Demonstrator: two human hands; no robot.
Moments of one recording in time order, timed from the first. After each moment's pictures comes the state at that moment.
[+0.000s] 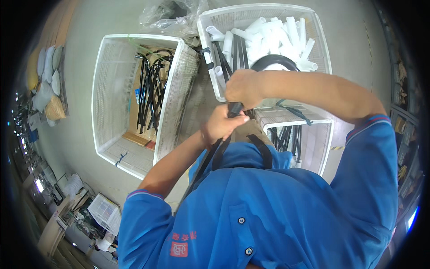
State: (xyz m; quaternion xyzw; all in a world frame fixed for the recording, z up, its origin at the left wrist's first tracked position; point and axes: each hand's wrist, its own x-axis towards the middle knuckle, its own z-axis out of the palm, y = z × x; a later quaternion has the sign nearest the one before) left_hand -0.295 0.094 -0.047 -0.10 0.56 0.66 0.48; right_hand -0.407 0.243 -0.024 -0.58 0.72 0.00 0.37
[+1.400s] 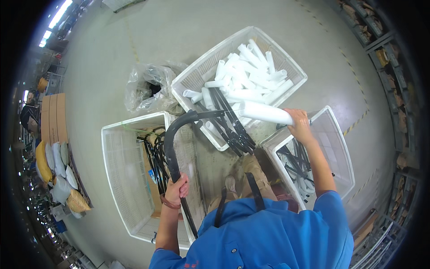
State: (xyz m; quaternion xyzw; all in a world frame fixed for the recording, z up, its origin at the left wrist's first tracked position) left_hand -0.285 -0.077 -0.083 -0.14 0.56 0.68 0.45; right_hand -0.181 0.426 -0.137 0.11 0.96 -0.24 -0.10
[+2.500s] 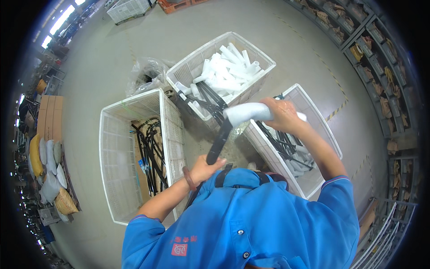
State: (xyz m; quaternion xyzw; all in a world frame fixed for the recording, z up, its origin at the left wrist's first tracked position) left_hand -0.027 -0.074 0.001 0.11 0.68 0.52 0.50; right_hand 0.032 0.255 0.064 0.02 0.98 -0.21 -0.04
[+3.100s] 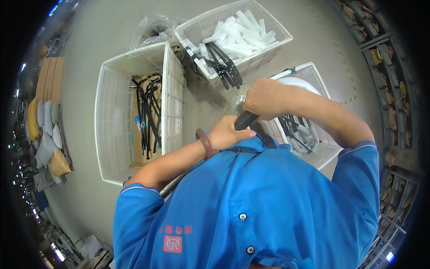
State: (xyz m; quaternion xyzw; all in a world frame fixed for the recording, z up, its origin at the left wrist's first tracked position) left_hand 0.024 -0.040 0.026 0.20 0.65 0.52 0.52; right_hand 0.016 0.160 0.094 -0.36 0.90 0.02 0.25
